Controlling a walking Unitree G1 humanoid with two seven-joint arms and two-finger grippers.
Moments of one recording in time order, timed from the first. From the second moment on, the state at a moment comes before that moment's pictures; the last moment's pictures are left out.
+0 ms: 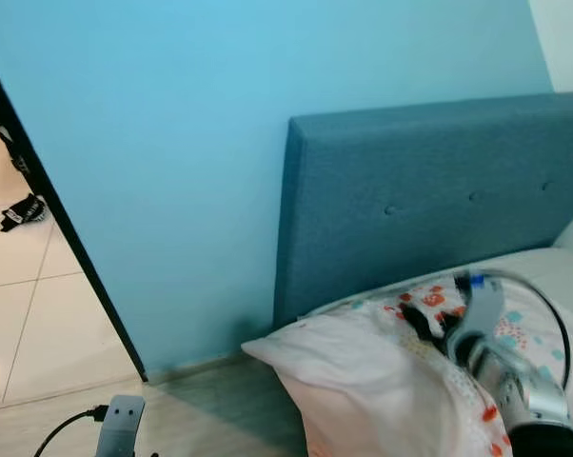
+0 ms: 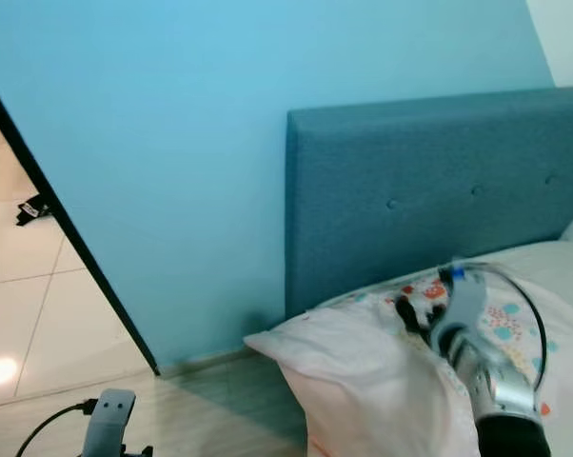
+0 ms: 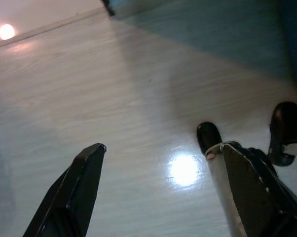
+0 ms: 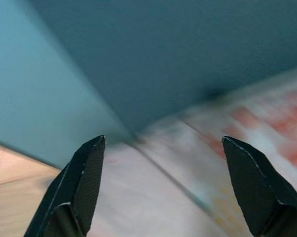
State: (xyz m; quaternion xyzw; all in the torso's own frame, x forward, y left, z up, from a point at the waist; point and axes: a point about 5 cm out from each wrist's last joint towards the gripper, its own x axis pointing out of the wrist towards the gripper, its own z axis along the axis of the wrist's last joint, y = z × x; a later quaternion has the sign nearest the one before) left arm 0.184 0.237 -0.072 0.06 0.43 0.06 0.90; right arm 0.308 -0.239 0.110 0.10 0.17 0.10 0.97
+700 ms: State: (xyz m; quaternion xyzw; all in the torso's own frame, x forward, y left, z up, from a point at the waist) left arm 0.171 0.243 -0.079 0.06 0.47 0.11 0.87; right arm 0.286 -0.170 0.079 -0.02 0.33 0.30 0.90
